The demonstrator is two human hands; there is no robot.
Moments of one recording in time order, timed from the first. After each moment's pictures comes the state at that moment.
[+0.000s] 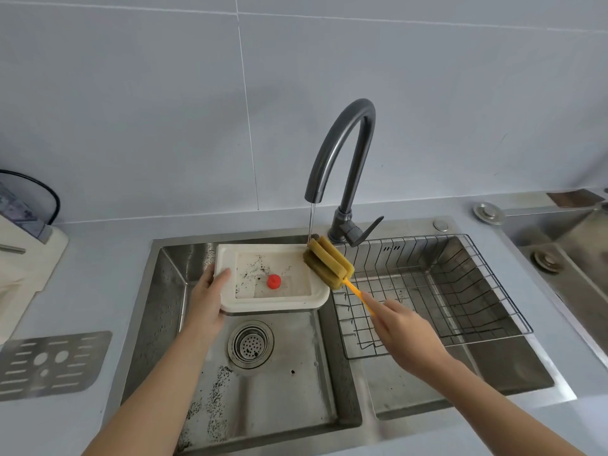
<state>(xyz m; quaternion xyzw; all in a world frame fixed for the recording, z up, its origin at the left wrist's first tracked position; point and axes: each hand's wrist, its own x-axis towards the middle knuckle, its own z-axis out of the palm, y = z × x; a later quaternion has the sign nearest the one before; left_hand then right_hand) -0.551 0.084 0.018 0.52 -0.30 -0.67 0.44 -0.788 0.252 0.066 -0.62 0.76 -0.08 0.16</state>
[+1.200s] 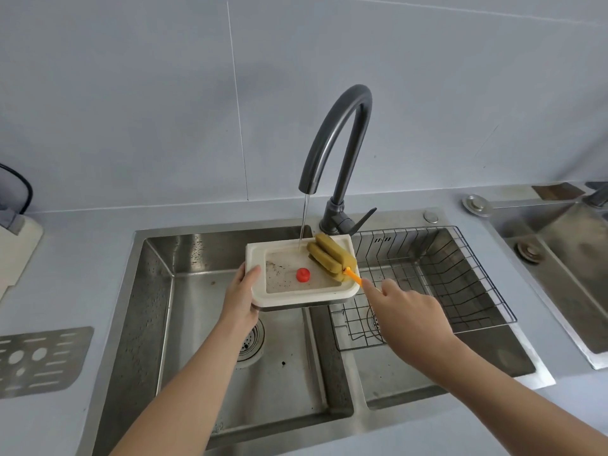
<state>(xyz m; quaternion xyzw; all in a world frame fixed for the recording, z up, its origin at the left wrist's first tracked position) -0.603 0.103 0.002 0.47 -0.23 -0.75 0.40 -0.769 0.244 0.119 -0.62 0.77 0.16 0.04</state>
